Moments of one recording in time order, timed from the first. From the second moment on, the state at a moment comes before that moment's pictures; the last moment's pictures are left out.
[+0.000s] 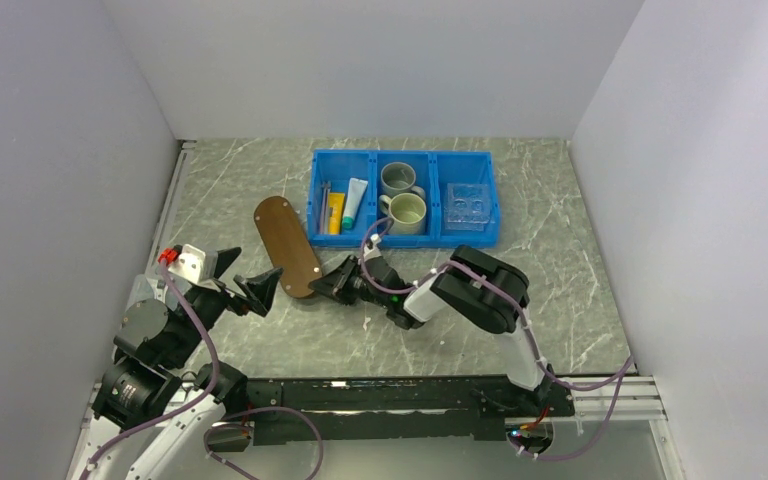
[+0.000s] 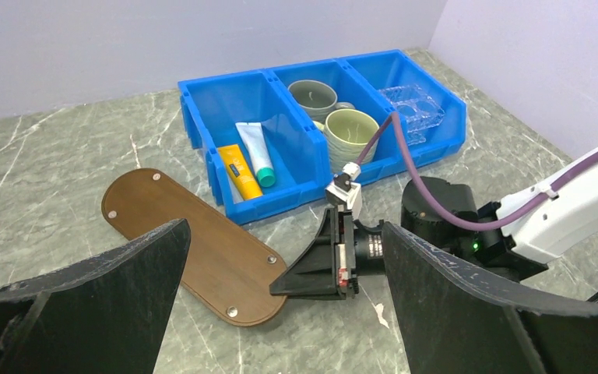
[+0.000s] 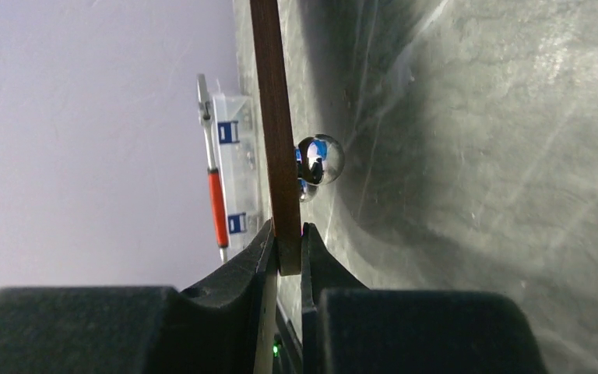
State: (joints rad) left arm -0.48 0.24 0.76 -0.48 0.00 -0.14; right arm 0.99 2.10 0.86 0.96 -0.03 1.41
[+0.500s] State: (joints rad) left arm -0.48 0.25 0.76 -0.48 0.00 -0.14; right arm 0.88 1.88 0.66 0.86 -0.48 1.25
